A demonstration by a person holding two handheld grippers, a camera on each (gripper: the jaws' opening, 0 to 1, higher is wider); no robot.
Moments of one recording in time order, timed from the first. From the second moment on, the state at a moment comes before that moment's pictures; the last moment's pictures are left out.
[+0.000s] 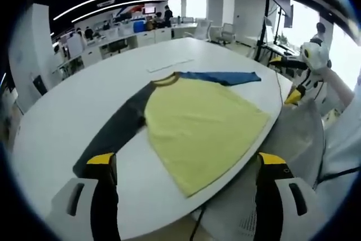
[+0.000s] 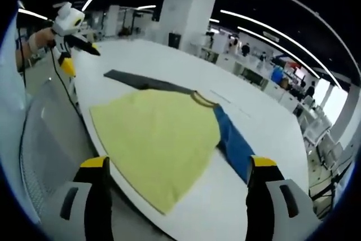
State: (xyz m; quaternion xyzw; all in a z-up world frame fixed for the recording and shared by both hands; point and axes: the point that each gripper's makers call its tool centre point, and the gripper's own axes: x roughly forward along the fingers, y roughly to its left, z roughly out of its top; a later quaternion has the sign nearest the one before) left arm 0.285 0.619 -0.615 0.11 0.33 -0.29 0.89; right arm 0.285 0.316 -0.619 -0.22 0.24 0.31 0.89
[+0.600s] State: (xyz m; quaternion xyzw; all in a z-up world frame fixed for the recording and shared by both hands) left arm 0.286 0.618 -0.618 0.11 0.34 -0.29 0.89; right arm 0.294 0.301 -0.622 -0.22 0.24 0.31 0.89
